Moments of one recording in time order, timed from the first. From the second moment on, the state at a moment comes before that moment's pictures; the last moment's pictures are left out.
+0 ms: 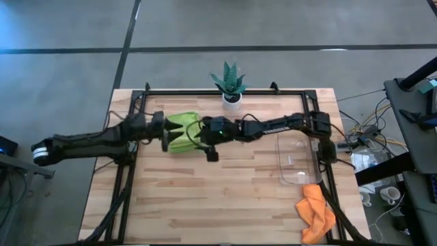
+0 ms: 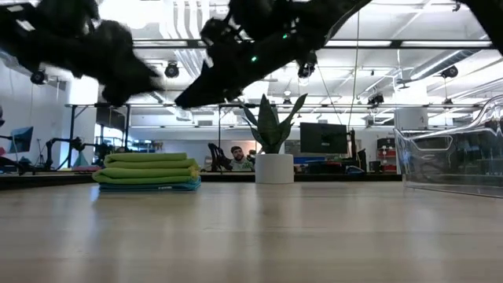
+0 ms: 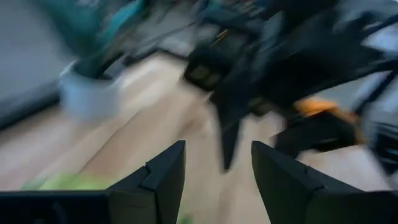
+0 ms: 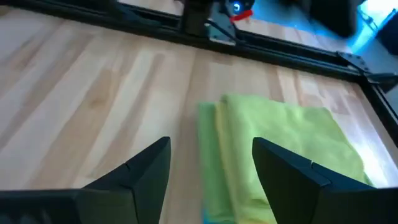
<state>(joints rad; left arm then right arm) 0.31 0.58 0.28 0.11 0.10 -0.26 -0.06 2.02 1.41 0.11 -0.10 -0.25</state>
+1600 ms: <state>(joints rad) -0.41 1.28 0.48 0.98 0.05 0.07 0.82 1.89 1.57 -0.79 0.25 1.24</state>
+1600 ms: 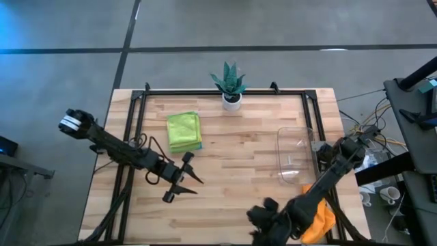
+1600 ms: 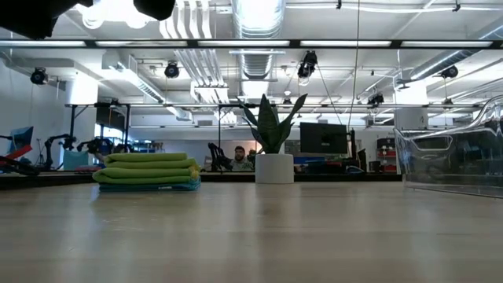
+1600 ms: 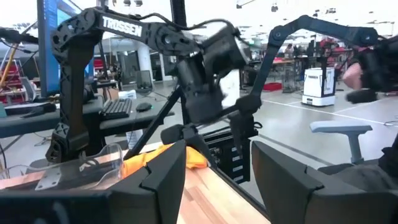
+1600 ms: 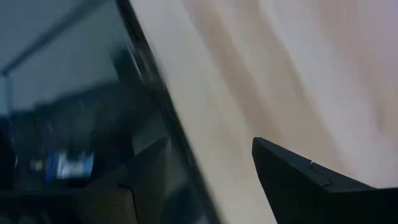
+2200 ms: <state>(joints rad) -0.41 1.31 0.48 0.99 0.05 0.03 1.10 1.85 1.43 -1.17 -0.17 1.94</state>
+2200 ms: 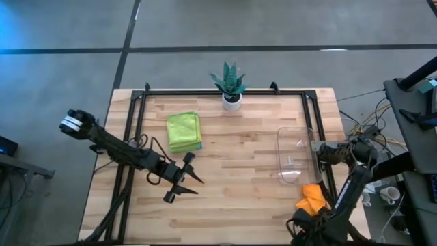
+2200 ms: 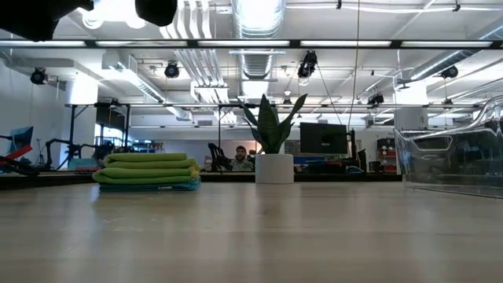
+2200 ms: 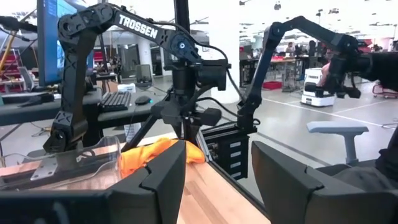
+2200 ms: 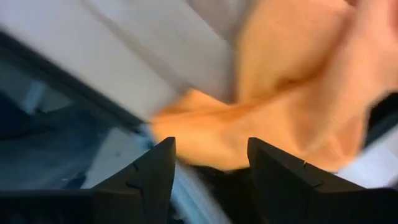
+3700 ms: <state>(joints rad) -0.40 1.31 0.48 0.98 0.04 -0.05 0.98 1.78 1.10 -0.94 -0.59 1.98</state>
